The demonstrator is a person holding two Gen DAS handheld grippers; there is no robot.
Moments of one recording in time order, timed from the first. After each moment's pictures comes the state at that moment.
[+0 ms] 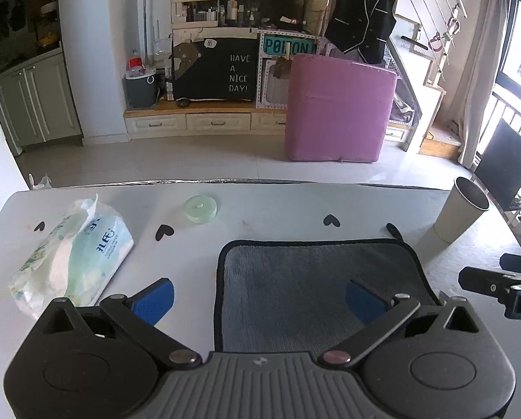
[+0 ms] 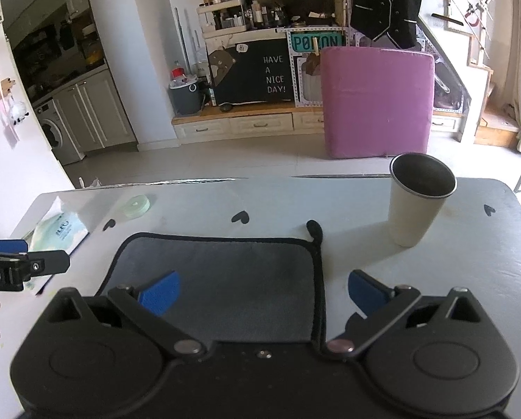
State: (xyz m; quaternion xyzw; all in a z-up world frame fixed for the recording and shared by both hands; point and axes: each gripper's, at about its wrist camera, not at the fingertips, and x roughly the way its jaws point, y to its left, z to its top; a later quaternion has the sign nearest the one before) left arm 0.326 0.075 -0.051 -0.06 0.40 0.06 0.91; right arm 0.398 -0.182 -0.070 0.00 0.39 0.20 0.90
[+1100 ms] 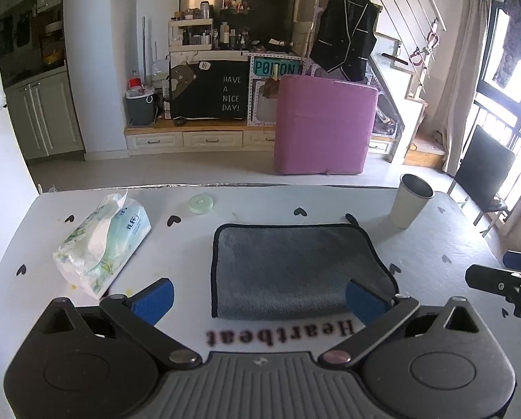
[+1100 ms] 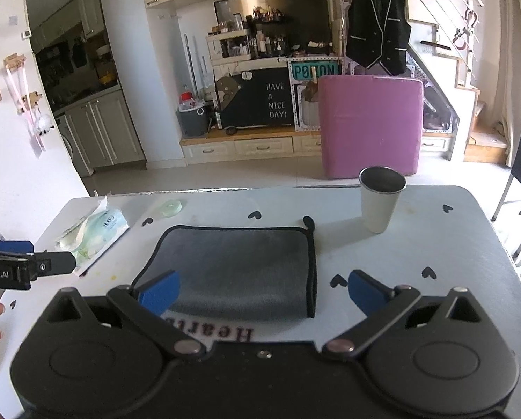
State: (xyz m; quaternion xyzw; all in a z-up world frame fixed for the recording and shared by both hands) left arm 0.210 0.043 0.006 -0.06 0.37 0.05 0.92; right arm 0.273 -0.221 -0.004 0.01 0.35 0.20 0.92
